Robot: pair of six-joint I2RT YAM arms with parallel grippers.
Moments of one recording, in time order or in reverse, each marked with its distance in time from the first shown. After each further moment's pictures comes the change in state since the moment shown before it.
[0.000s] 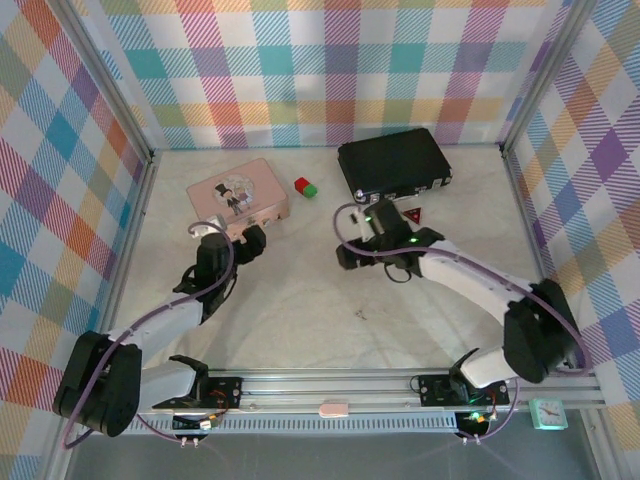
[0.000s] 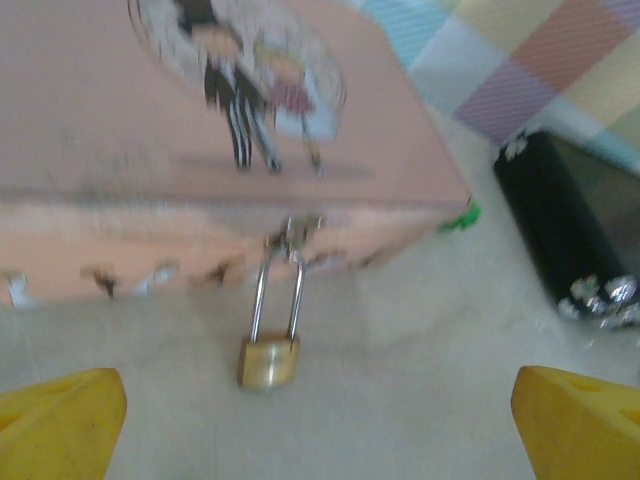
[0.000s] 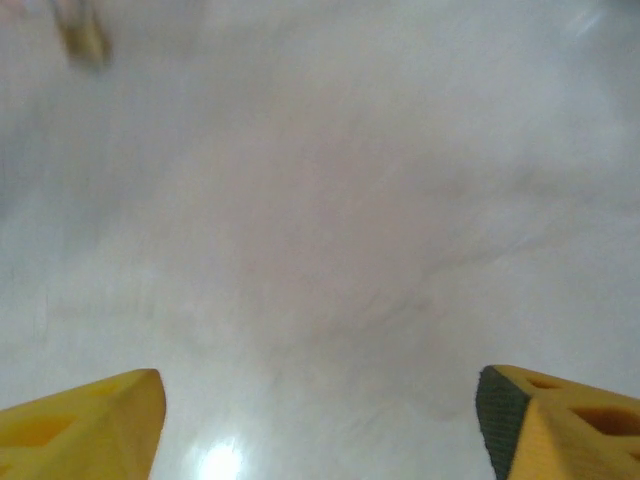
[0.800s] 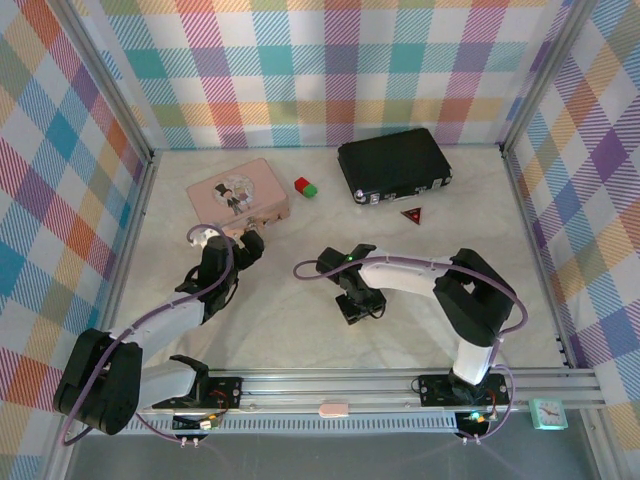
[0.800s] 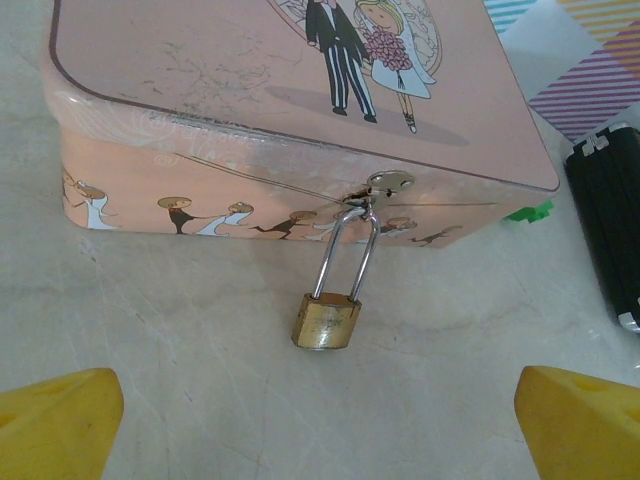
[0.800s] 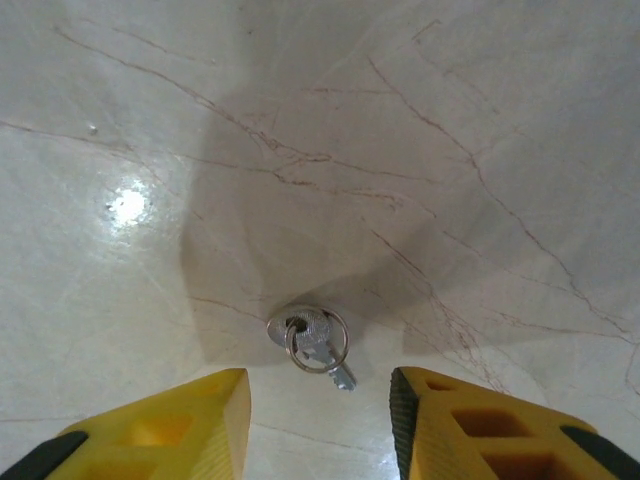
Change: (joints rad) left arm -0.010 -0.005 0.006 -0.100 -0.079 -0.111; right arm 0.229 0.302 0.080 -0.434 0.096 0.221
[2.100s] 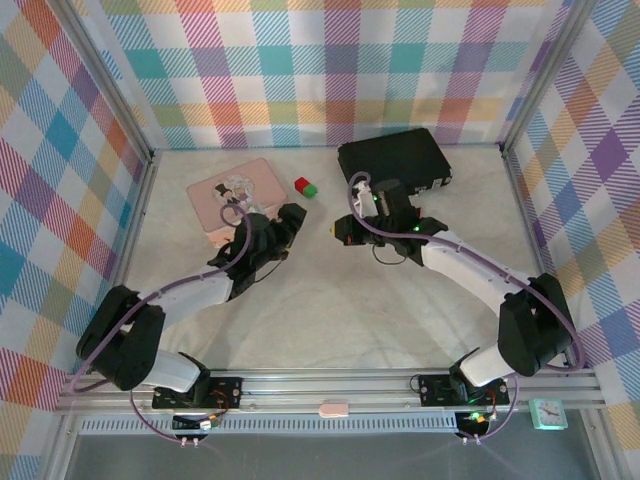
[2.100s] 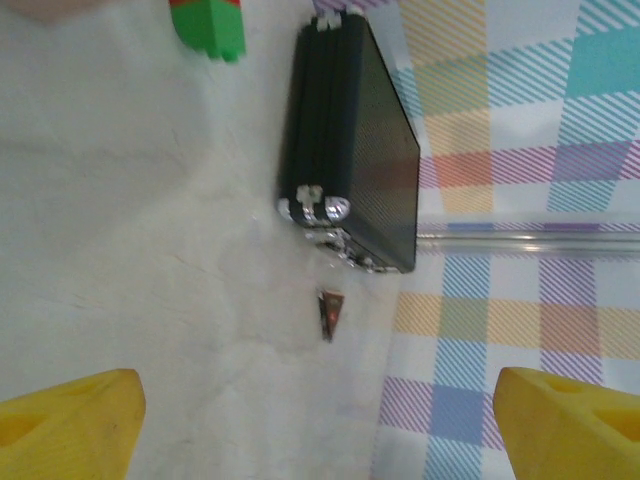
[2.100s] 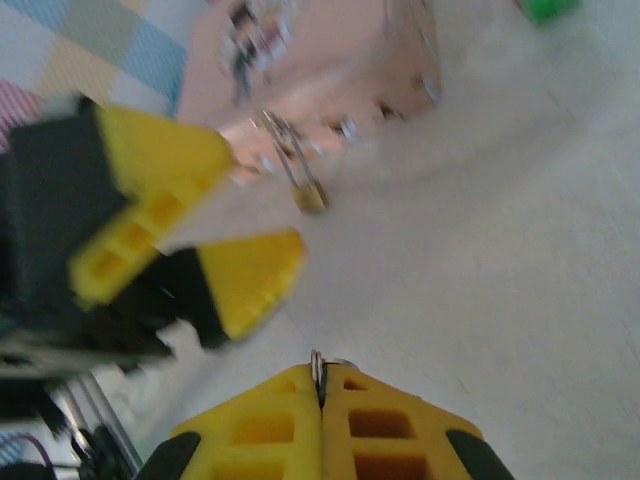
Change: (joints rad) left arm -0.211 0.272 0.256 0.218 0.298 -0.606; right arm -0.344 -0.312 -0.070 0.801 -0.448 0.087
